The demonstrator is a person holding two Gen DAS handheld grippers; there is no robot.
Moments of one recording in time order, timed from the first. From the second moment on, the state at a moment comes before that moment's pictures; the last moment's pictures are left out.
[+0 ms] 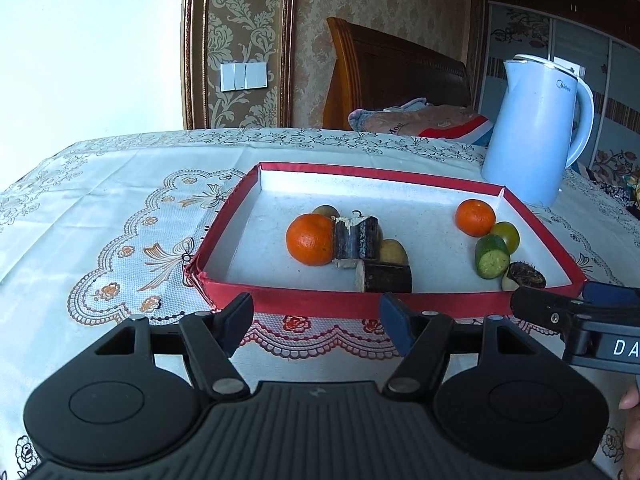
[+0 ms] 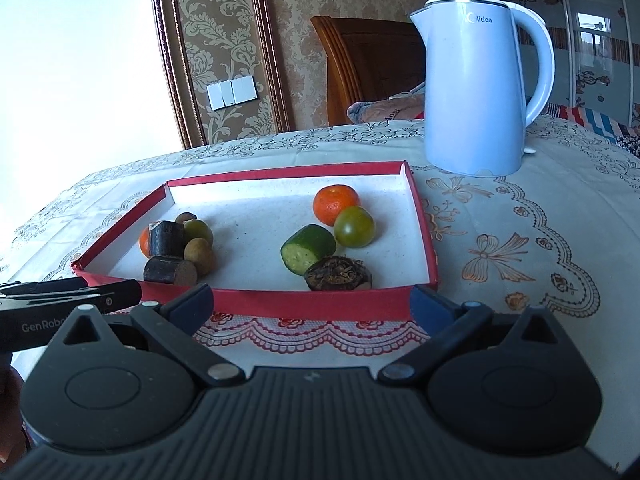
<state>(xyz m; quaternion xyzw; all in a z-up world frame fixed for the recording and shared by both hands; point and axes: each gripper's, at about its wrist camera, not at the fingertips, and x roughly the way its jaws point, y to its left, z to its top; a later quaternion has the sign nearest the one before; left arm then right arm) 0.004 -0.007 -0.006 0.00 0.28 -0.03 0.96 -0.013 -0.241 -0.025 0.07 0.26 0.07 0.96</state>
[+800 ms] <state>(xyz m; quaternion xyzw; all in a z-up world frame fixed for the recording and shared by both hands) -0.001 -0.018 -0.005 0.03 0.26 -0.02 0.97 -0.010 -0.239 -0.029 0.07 0.27 0.07 0.96</state>
